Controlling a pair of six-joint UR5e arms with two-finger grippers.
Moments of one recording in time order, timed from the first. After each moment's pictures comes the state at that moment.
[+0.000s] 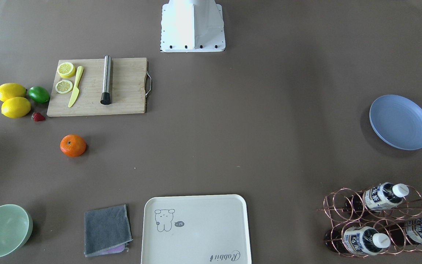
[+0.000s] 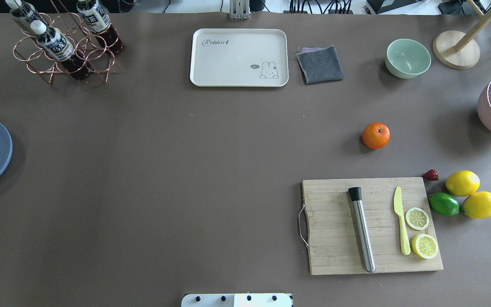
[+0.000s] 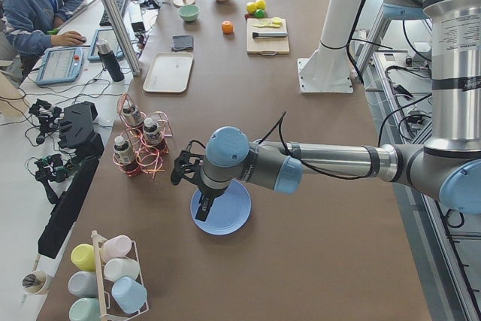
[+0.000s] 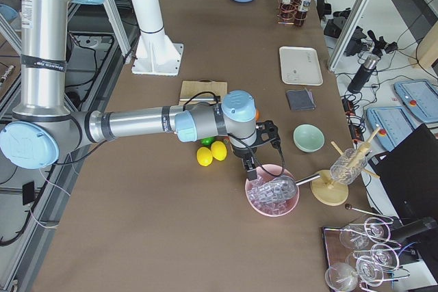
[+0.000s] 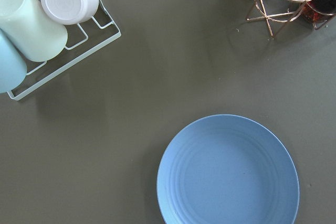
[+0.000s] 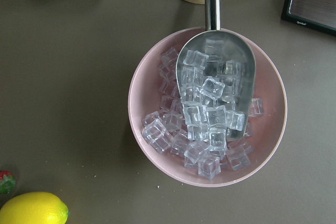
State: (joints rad) left arm -1.66 -1.44 -1.73 -1.87 -2.41 0.04; right arm 1.54 -1.67 1.83 -1.46 2.31 -0.07
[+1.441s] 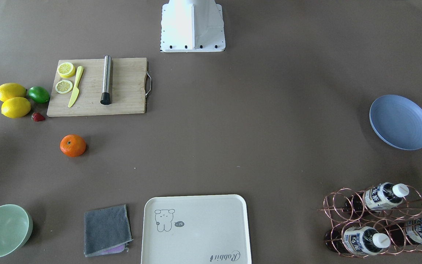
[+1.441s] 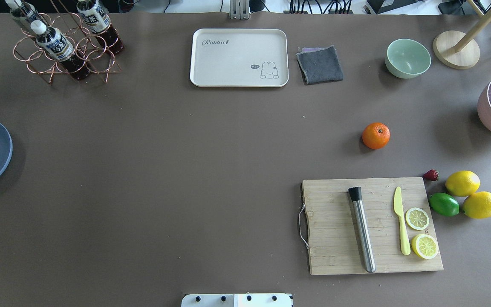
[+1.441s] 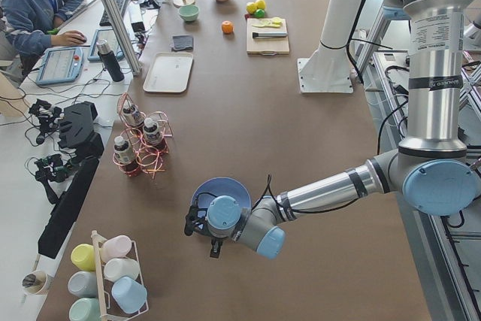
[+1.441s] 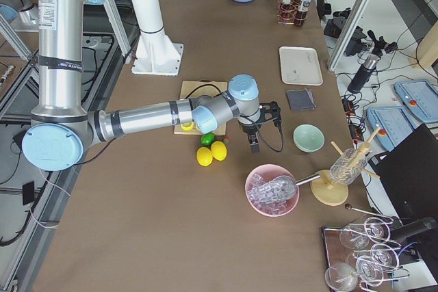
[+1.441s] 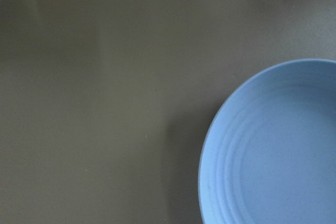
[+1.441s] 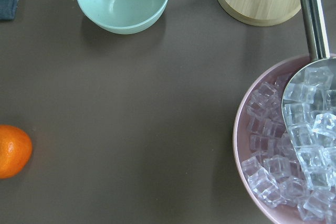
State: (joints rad) left arm -1.39 -1.52 -1.16 -2.44 -2.40 -0.31; right arm 1.31 -1.65 1.83 -1.21 2.26 0.41
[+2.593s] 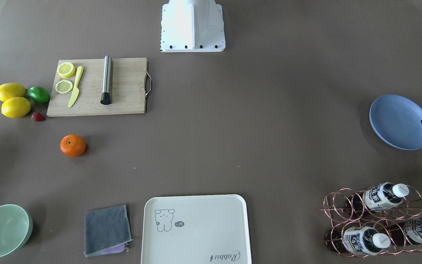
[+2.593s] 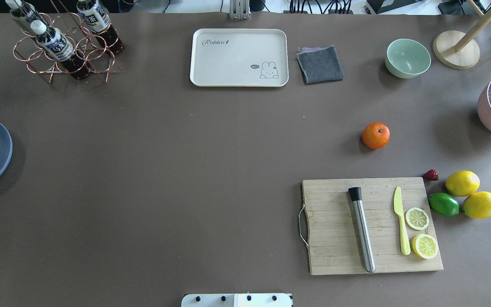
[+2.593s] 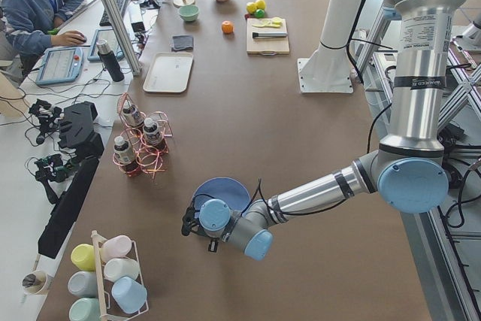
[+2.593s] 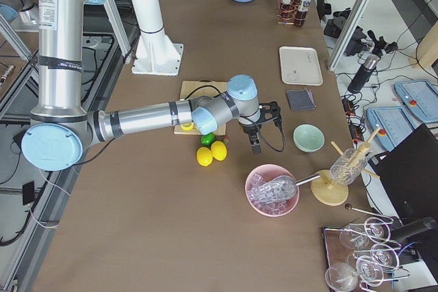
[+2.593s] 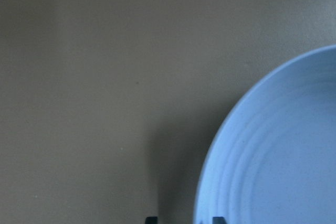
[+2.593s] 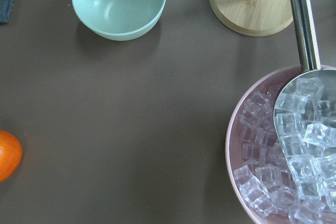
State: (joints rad) left arm -1.34 -1.59 -1.05 -2.50 -2.44 -0.34; right arm 1.31 -1.65 1.83 -1.19 2.23 0.40
